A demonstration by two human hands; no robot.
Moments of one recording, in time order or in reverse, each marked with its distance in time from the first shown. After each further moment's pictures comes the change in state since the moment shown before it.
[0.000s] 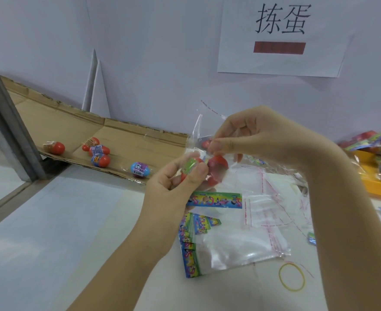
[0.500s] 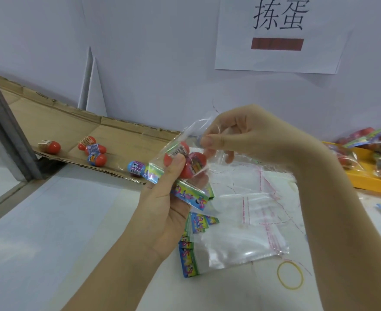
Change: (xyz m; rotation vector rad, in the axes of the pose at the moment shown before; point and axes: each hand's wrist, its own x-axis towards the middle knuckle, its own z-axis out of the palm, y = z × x) left_hand -0.001 0.002 0.007 -0.427 0.103 -0.080; right_hand 0.005 0.001 0.007 0.035 -0.010 0.019
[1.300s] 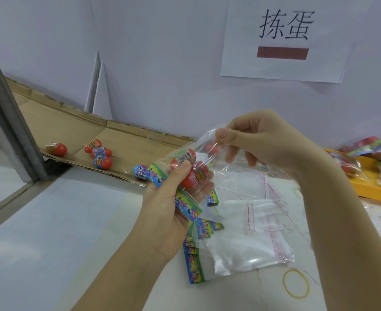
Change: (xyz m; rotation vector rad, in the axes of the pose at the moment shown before) left_hand 0.003 0.005 0.000 0.038 0.050 -0.008; right_hand 0.003 0.004 0.000 0.010 0.186 0.078
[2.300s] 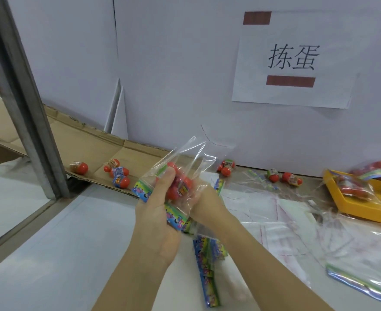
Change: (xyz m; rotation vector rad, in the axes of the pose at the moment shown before) left_hand 0.017 0.023 -0.018 -0.081 0.093 0.206; right_hand 0.038 0.041 0.139 -0.200 0.009 0.201
